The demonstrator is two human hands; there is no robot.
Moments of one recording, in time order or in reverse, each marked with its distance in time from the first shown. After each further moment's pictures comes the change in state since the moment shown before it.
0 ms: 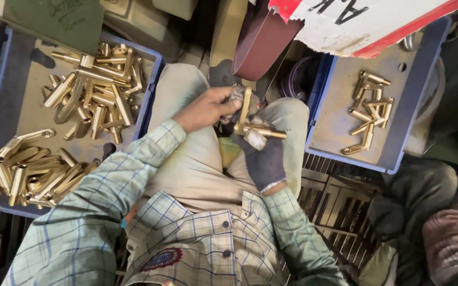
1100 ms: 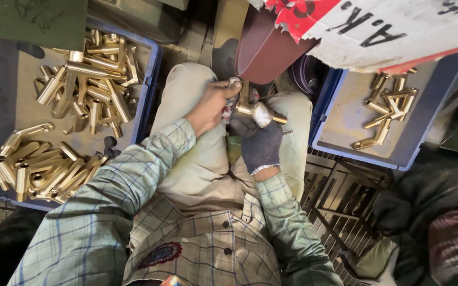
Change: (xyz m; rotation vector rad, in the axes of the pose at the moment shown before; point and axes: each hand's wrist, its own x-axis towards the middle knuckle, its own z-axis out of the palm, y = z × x) left_hand 0.050 -0.079 -0.009 -0.690 0.399 -0.255; right_hand 0.034 0.061 0.051 1.414 0.235 0.883
